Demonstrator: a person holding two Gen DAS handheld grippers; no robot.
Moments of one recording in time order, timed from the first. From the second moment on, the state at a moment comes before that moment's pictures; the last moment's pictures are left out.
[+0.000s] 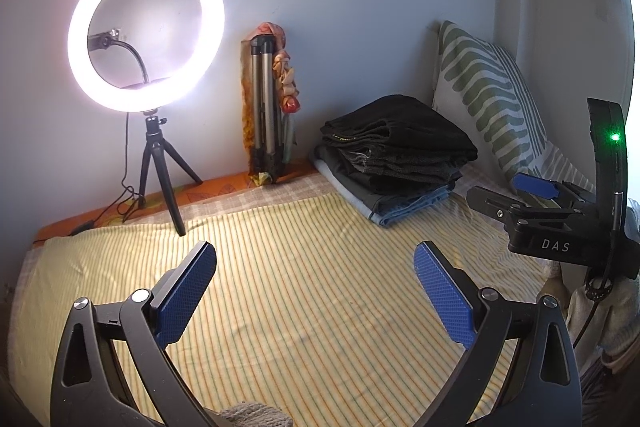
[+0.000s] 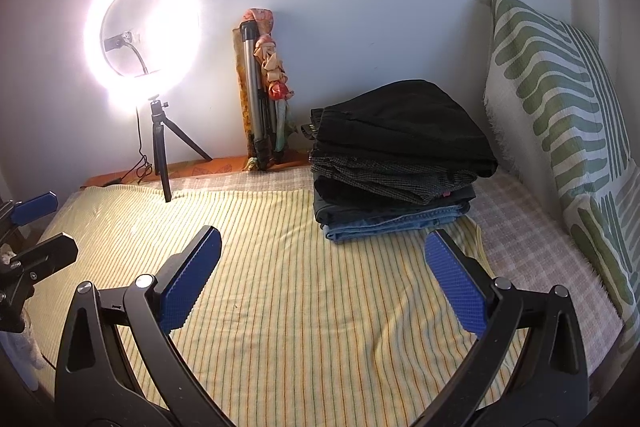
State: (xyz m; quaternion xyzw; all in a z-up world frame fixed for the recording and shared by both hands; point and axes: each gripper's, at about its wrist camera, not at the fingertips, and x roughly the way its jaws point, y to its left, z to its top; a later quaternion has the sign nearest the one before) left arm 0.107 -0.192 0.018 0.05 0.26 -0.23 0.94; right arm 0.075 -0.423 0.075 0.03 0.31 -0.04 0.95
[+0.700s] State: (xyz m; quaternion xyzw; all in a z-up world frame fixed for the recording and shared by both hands) left arm 0.108 -0.194 0.017 0.05 0.27 -0.23 0.93; right arm 0.074 -0.422 0.073 0.03 0.32 -0.04 0.95
